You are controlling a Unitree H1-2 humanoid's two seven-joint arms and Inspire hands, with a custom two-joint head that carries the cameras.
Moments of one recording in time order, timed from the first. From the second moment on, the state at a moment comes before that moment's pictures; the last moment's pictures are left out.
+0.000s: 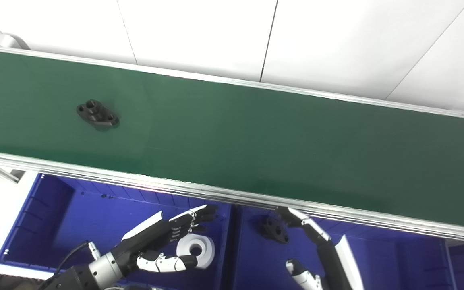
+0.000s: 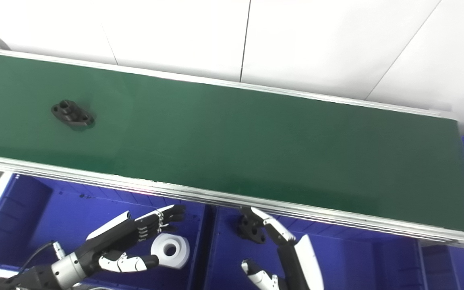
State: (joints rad) left arm 0.45 0.39 -0.25 -0.14 -0.14 -0.30 -0.54; right arm 0.50 -0.28 0.40 -0.35 -0.44 -0.38 -0.08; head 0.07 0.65
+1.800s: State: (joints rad) left arm 0.43 0.39 -0.28 -0.16 -0.09 -0.31 -0.55; right arm -0.19 -0.01 0.35 -0.22 -0.96 -0.04 0.18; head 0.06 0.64
